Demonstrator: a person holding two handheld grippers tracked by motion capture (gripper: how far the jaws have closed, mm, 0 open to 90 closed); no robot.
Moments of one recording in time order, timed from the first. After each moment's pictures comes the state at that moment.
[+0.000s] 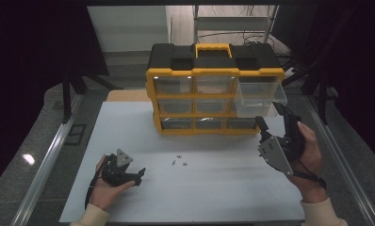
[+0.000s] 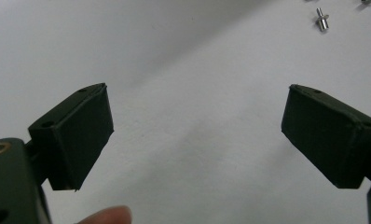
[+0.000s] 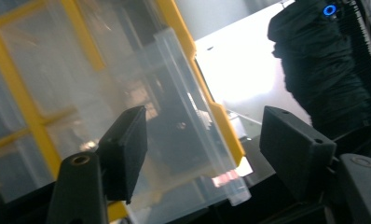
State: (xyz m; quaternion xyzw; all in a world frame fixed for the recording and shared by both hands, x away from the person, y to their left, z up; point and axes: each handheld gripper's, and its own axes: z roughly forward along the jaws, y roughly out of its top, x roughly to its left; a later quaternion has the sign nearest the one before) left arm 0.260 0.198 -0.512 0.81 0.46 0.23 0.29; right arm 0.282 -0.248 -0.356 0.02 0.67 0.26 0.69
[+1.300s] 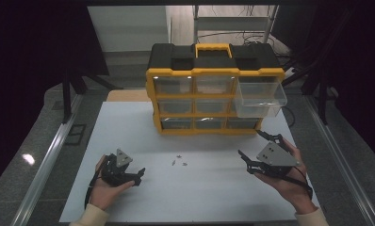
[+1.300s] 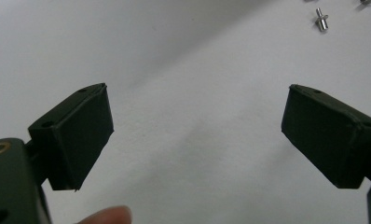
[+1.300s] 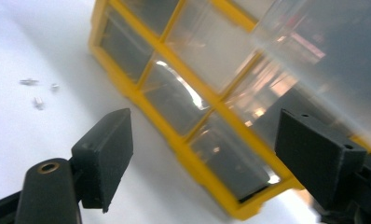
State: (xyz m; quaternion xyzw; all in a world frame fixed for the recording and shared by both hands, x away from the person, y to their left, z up) left arm 0.259 0.199 -0.512 0.81 0.46 0.23 0.29; right arm 0.278 -0.250 -0.407 0.17 0.81 0.40 0.40
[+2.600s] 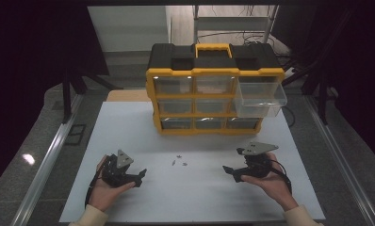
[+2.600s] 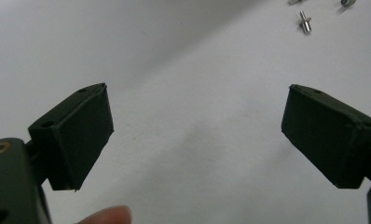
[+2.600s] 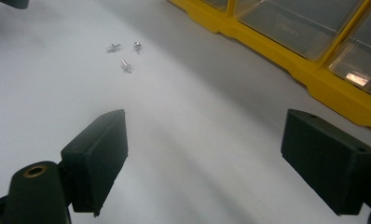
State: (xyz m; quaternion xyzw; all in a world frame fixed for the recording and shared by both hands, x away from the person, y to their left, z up) left arm 0.256 0.196 -0.511 0.81 0.45 0.22 0.30; right arm 0.311 -0.234 -0.470 0.28 0.86 0.40 0.15
